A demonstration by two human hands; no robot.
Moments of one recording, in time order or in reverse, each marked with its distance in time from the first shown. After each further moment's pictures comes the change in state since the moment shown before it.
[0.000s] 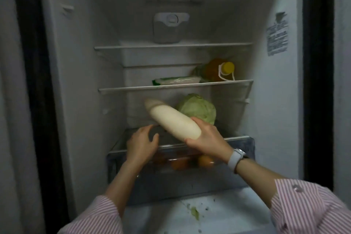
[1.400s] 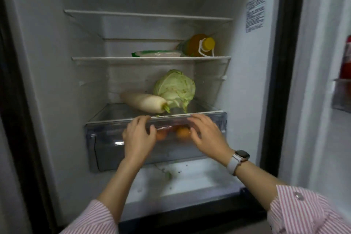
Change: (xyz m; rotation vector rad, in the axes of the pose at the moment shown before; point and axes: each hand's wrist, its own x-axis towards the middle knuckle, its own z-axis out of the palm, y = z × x) left_hand -0.082 0.048 0.033 -0.040 0.095 -0.004; right_hand -0.080 0.064 -0.009 -0.234 0.096 -0.169
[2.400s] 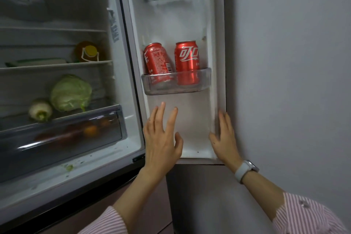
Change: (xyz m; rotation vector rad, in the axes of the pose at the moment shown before) left_hand -0.220 0.320 0.026 -0.220 -0.010 0.681; right_hand -0.273 0.092 -0.275 0.014 0.357 0.640
